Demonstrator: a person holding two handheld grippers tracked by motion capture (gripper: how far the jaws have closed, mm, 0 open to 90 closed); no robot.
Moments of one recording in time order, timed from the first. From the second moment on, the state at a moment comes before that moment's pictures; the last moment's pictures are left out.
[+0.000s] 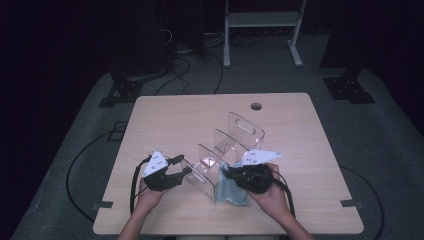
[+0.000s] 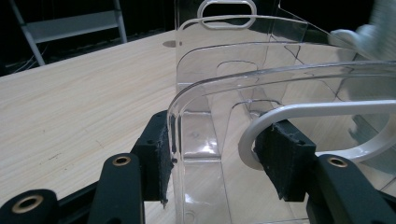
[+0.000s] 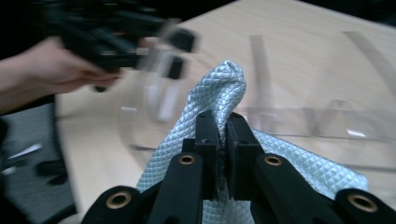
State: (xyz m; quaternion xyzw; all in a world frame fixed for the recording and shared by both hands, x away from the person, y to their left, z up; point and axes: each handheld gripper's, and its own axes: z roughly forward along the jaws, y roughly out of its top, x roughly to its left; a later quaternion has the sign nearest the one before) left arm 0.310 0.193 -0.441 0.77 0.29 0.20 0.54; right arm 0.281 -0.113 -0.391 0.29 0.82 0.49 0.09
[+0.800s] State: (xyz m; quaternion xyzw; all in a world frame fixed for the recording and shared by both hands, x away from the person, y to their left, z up) left arm 0.310 0.193 -0.440 0.77 0.28 0.20 0.54; right arm 0.337 -0.181 -0.392 0.38 0.78 0.47 0.14
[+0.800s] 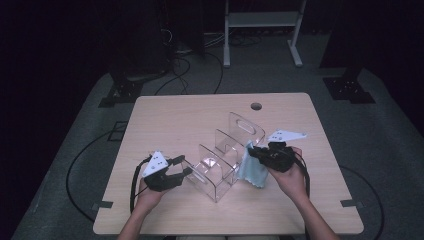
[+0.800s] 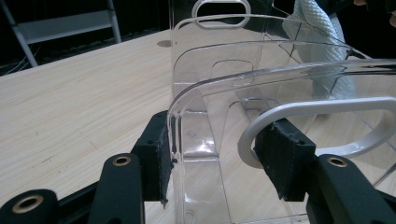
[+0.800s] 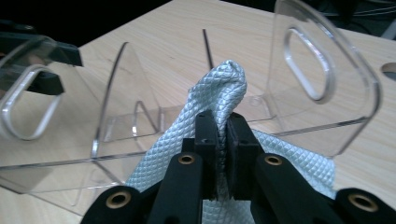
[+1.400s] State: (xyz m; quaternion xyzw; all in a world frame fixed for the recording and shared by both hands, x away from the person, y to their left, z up) left arm 0.311 0.192 -0.441 0.77 0.29 0.20 0.54; right arm 0.366 -0.222 -0.419 0.46 0.75 0.44 0.18
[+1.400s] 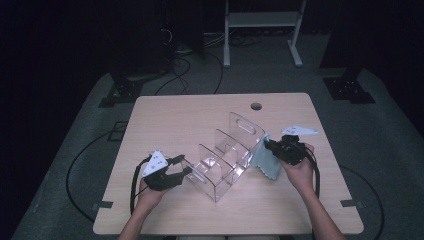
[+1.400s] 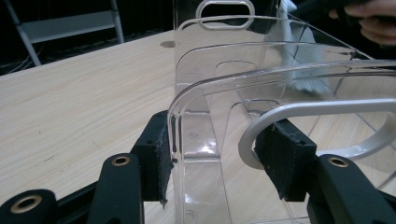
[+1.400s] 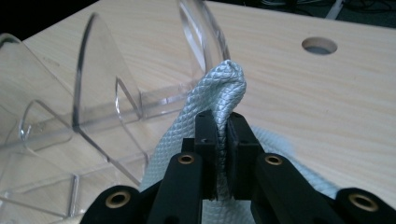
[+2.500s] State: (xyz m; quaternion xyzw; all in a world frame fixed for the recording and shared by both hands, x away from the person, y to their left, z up) left arm 0.312 0.191 -0.441 0.76 0.29 0.21 0.54; right arm 0.369 -0.215 -0.443 0.46 0.74 0.46 0.15
